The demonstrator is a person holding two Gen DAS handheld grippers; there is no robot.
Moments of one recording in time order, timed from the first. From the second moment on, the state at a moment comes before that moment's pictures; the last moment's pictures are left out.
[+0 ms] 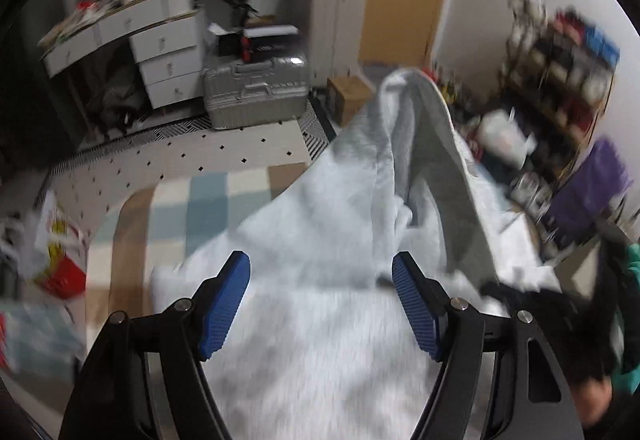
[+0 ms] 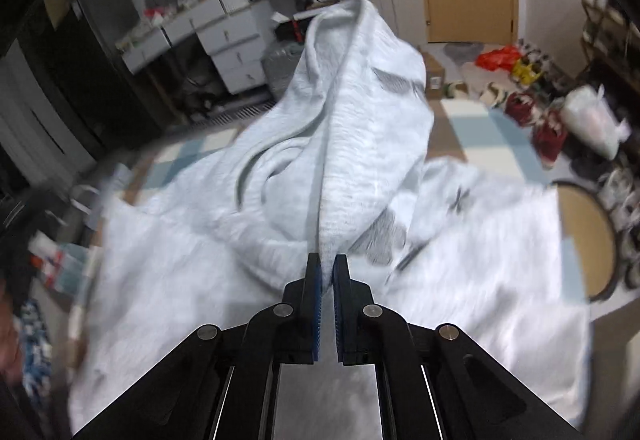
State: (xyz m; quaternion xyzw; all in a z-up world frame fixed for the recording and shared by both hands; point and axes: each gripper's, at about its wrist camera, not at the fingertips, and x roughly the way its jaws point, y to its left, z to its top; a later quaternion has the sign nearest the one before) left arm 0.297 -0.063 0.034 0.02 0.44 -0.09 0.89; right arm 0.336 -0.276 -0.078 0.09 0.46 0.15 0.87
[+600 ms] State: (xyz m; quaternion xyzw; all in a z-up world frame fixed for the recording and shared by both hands) left arm 0.422 -0.139 -0.077 0.15 0.52 -0.05 0.84; right arm 0.318 -0.314 -0.139 0.27 0.41 0.21 0.85
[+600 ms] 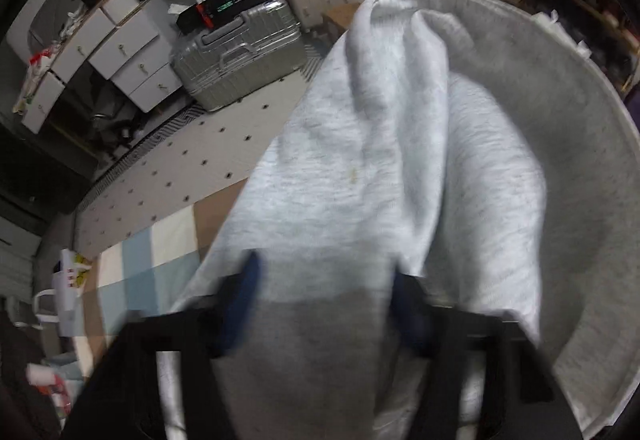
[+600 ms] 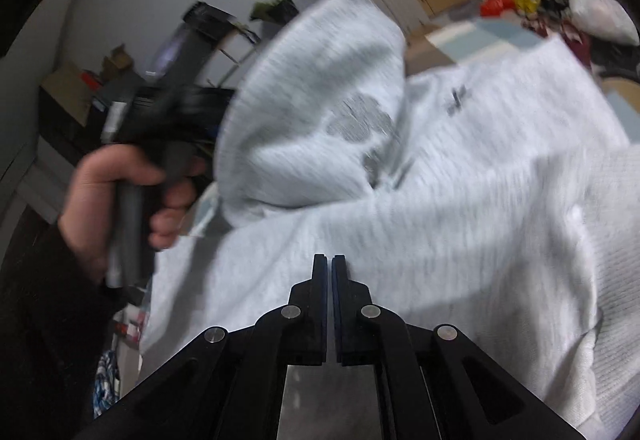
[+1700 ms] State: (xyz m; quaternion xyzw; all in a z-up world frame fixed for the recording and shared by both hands) left arm 0.332 -0.047 -0.016 0.02 0.46 -0.23 0.86; right arm 0.498 -0.324 -0.084 0.18 0.43 0.05 0.89
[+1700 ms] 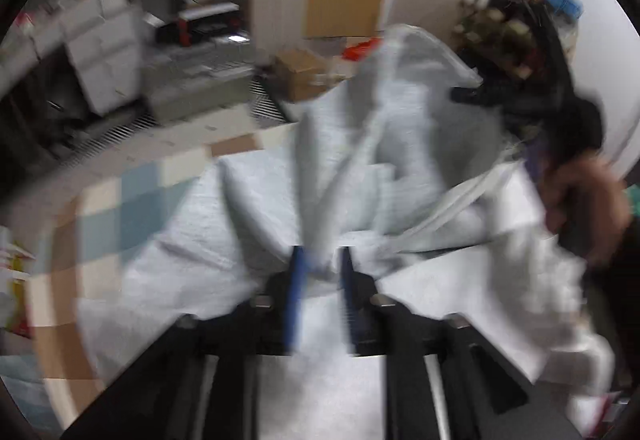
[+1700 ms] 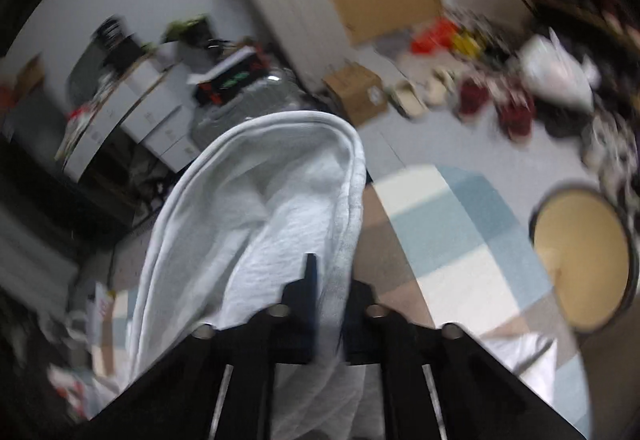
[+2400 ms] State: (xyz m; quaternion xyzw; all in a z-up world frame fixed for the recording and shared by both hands) left arm 0.404 -0.131 0.026 0.06 0.41 -0.08 0.91; right arm 0.373 -0.298 -0.019 0.06 0.26 0.19 0.95
